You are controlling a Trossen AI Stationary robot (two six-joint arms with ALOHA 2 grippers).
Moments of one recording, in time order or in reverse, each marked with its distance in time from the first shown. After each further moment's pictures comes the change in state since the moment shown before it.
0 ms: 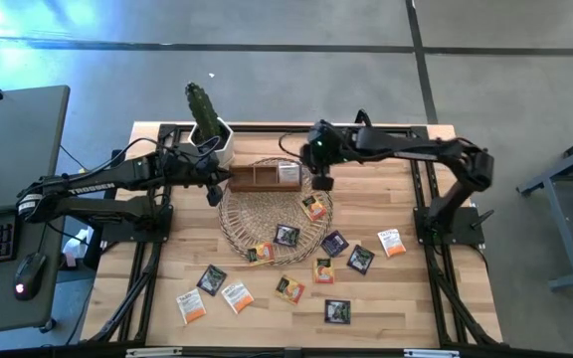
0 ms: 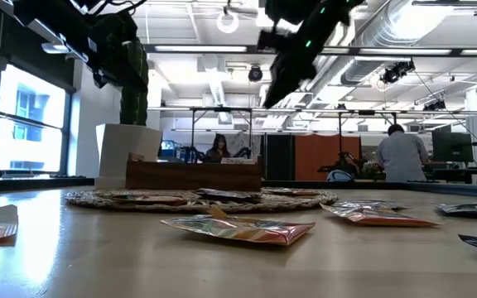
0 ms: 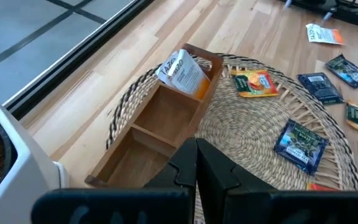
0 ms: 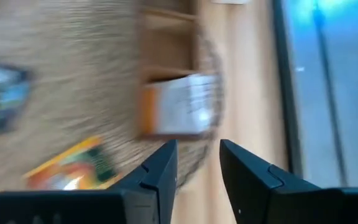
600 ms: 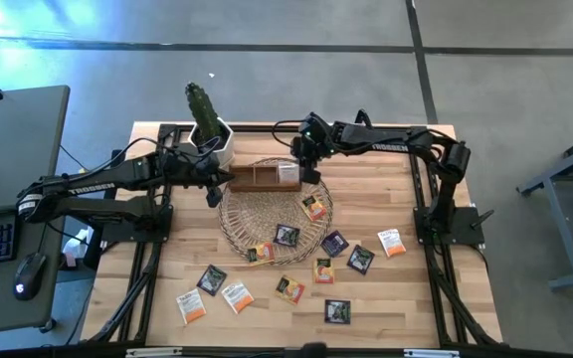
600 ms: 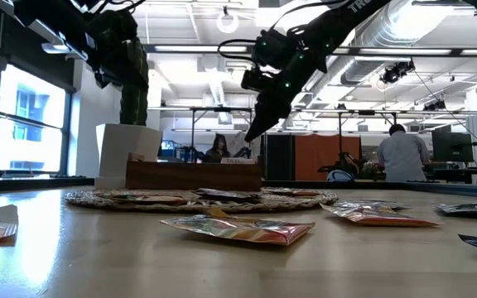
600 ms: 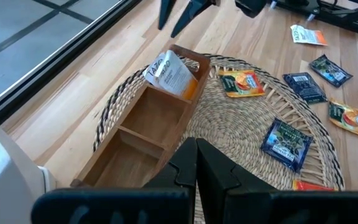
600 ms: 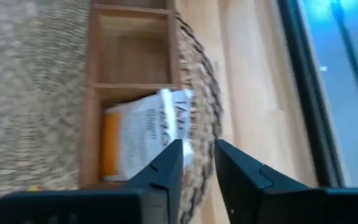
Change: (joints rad) left arm 0.000 -0.001 0.000 0.008 0.052 0.000; right arm -0.154 0.222 -0.002 0.271 -0.152 -0.009
